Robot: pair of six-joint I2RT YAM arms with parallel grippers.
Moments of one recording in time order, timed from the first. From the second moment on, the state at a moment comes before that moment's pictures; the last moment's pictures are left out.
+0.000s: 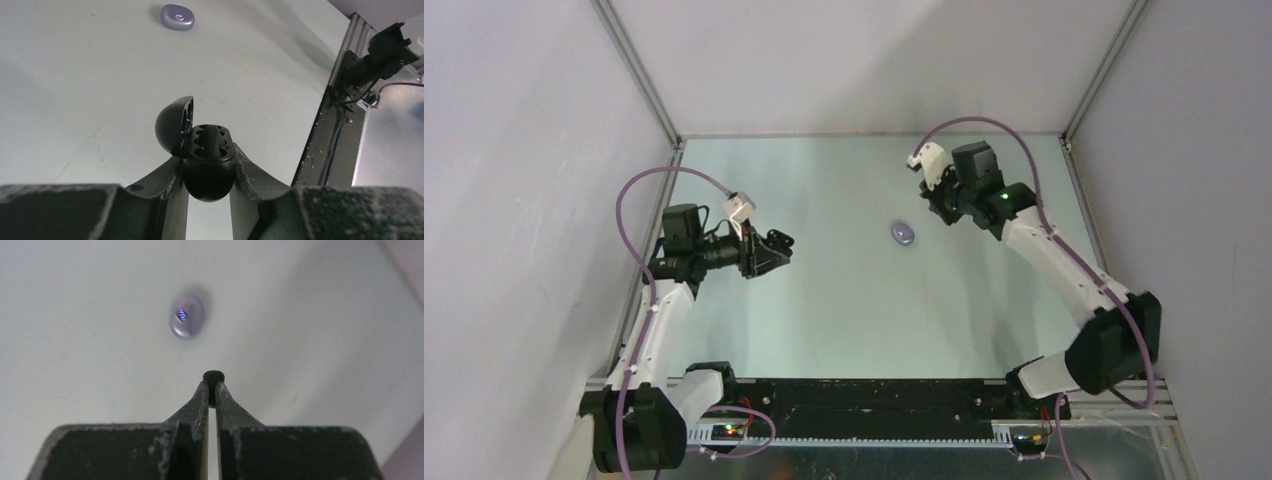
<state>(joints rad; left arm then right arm) 0.06 1.01 0.76 -0.44 1.08 0.26 0.43 1.47 1.28 -0.59 -0.06 -0.43</state>
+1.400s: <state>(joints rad) -0.32 1.08 0.84 0.05 1.26 -0.20 0.69 1.37 1.33 -0.16 -1.02 0.09</state>
